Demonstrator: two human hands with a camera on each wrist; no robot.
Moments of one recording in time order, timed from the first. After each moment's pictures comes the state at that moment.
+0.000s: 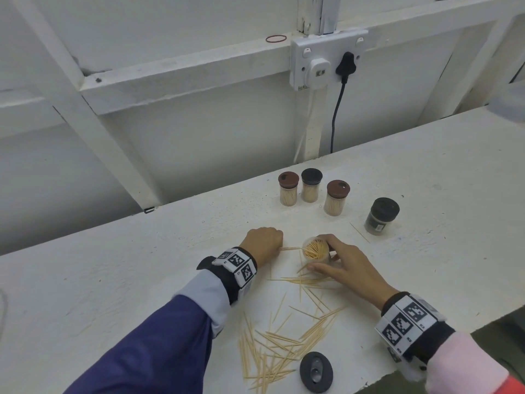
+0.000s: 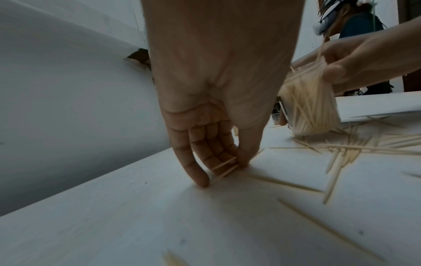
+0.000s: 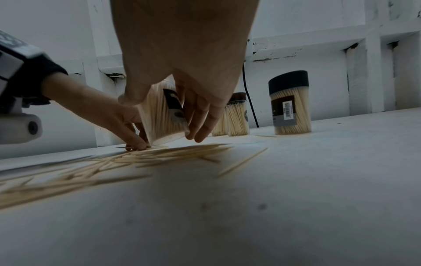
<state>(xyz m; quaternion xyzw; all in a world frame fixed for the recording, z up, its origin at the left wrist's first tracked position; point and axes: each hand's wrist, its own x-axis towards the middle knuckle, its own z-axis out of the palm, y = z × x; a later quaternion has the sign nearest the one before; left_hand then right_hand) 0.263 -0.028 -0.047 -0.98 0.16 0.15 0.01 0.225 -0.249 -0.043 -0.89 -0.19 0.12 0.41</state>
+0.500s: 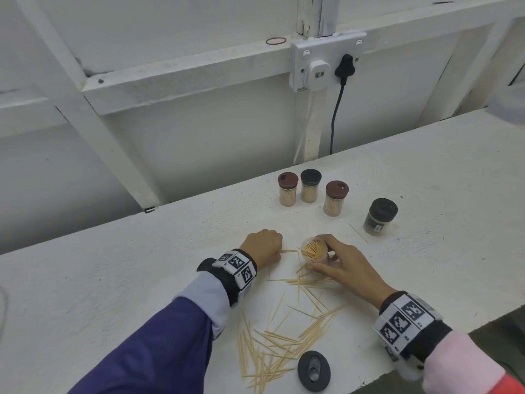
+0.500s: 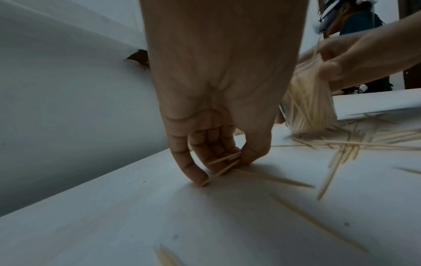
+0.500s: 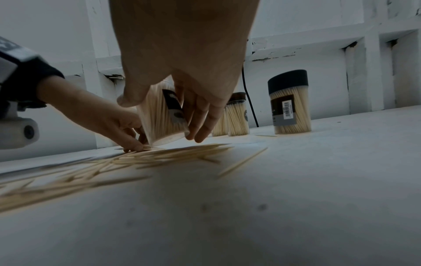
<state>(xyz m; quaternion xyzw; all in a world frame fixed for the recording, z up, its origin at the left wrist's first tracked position) 0.256 -0.031 -0.044 -0.97 0.15 0.17 -0.01 0.225 -0.251 -0.044 -0.88 -0.19 0.12 0.41</state>
